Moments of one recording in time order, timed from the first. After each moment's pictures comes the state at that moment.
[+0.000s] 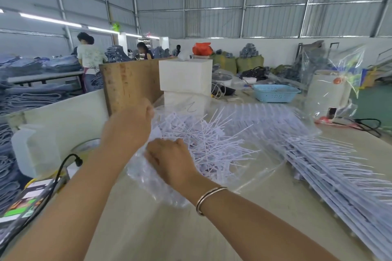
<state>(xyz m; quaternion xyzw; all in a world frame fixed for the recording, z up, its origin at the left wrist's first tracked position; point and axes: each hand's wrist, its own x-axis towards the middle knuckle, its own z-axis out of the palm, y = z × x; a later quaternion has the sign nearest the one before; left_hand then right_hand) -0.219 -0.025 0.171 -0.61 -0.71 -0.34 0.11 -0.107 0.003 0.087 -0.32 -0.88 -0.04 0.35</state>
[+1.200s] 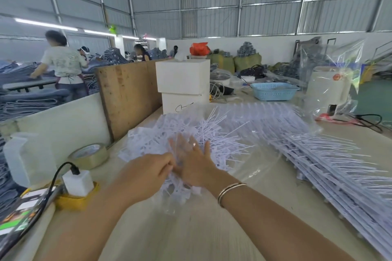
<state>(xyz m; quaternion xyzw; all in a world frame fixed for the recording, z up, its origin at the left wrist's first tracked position) -0.218 -0.032 0.097 -0.81 -0.55 -0.20 0.01 -0.070 0.056 0.056 -0.47 -0.88 -0.01 0.07</state>
